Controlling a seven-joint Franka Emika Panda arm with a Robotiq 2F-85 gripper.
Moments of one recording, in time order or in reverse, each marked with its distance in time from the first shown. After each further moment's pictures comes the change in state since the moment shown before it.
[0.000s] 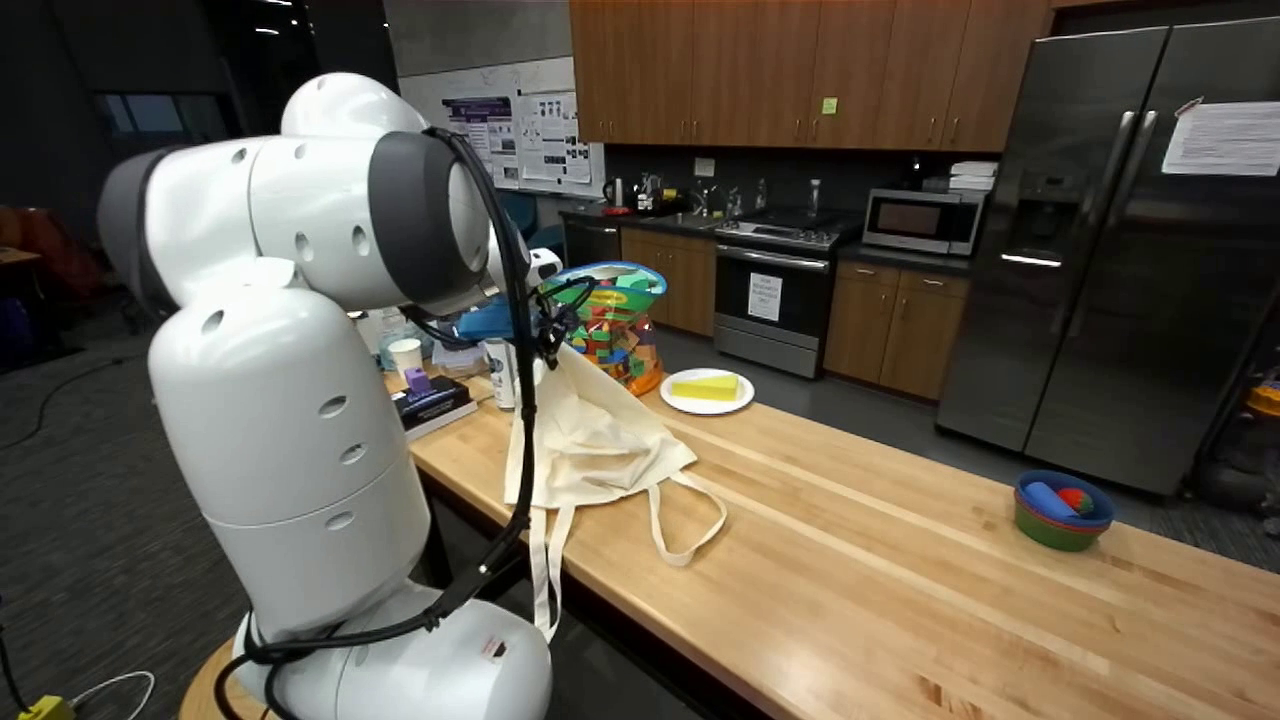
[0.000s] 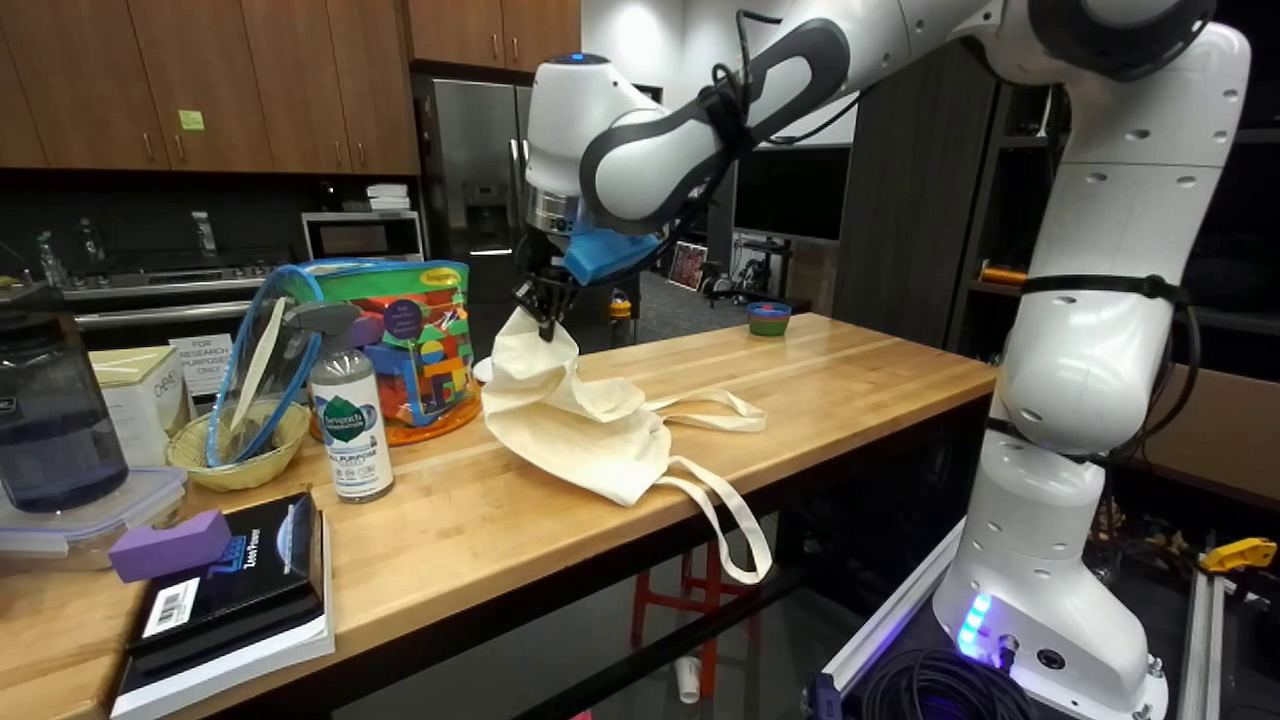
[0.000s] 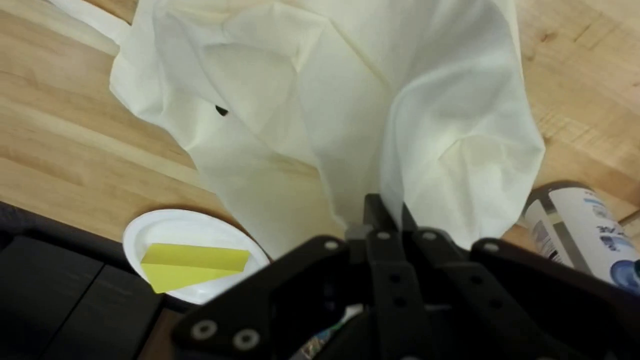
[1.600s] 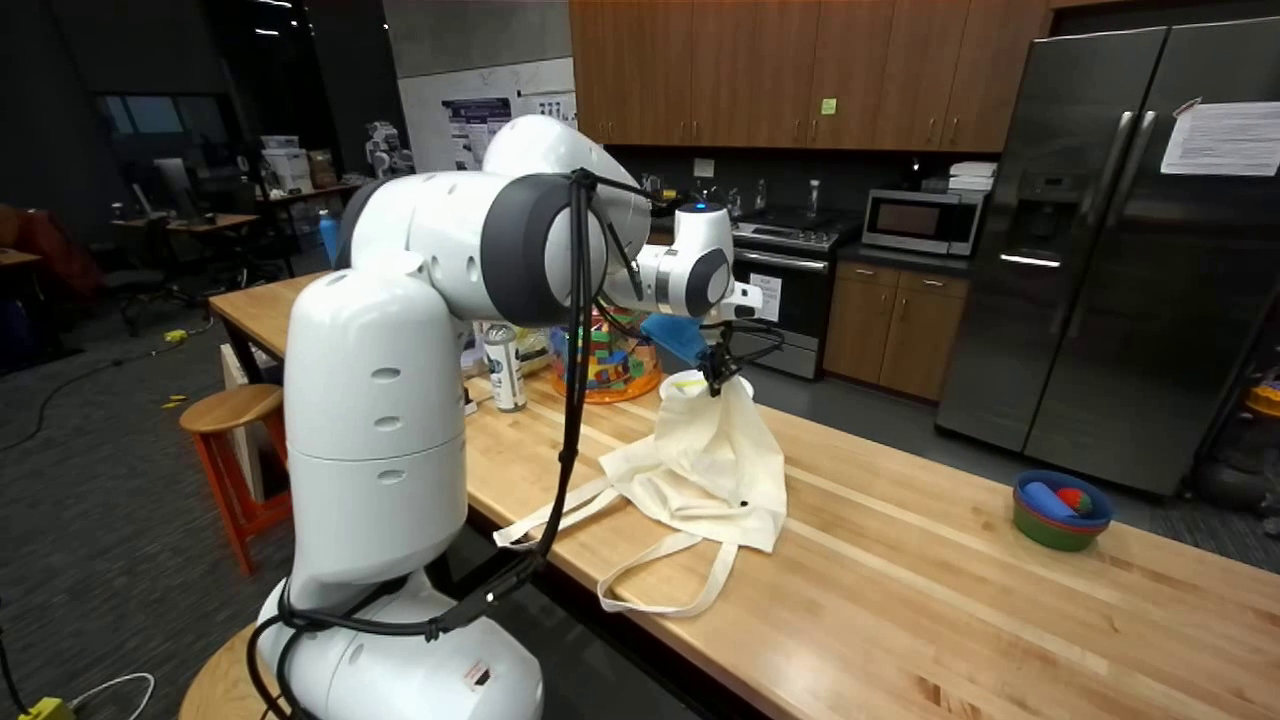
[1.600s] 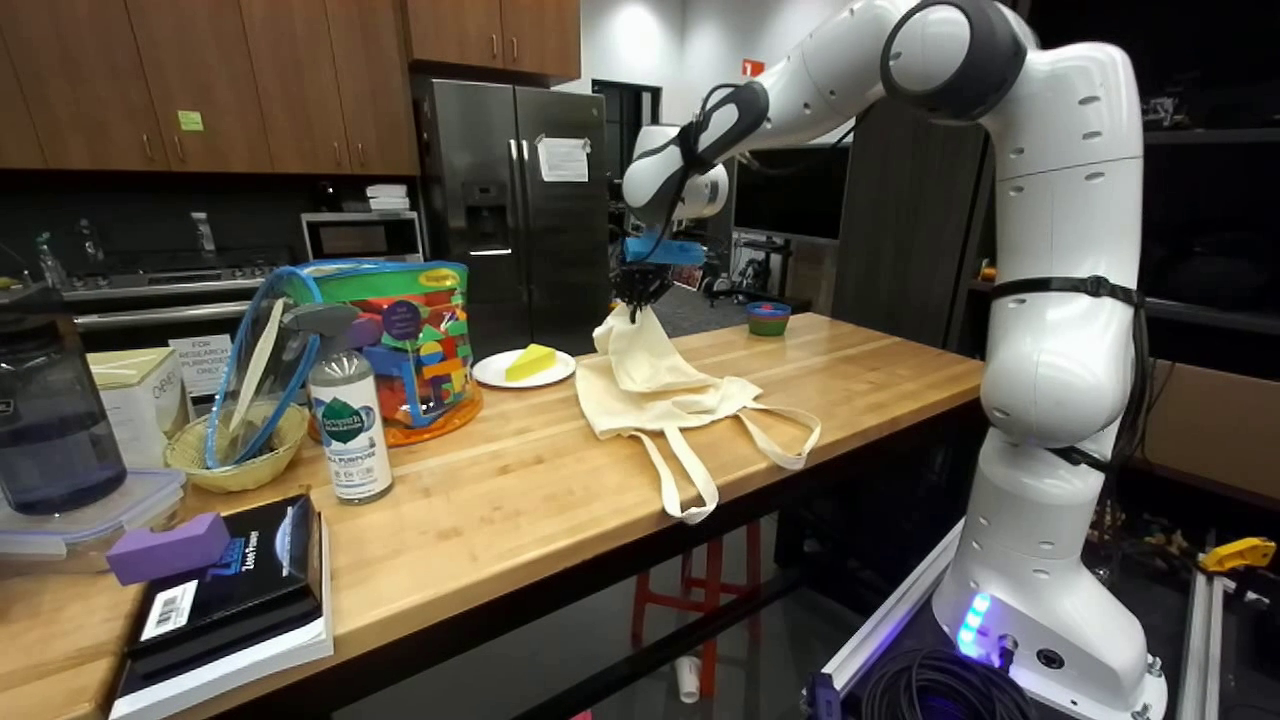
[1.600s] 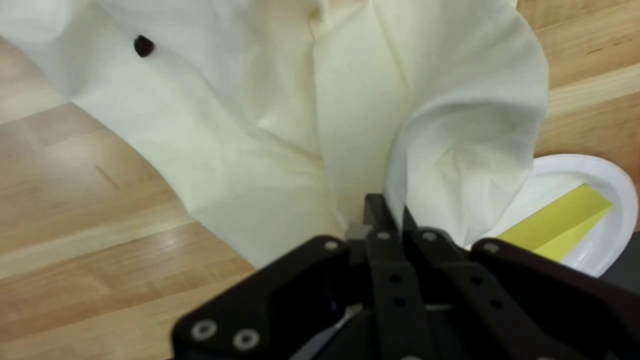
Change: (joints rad) arm -0.205 0.252 -0.328 0.216 0.320 -0.007 -0.040
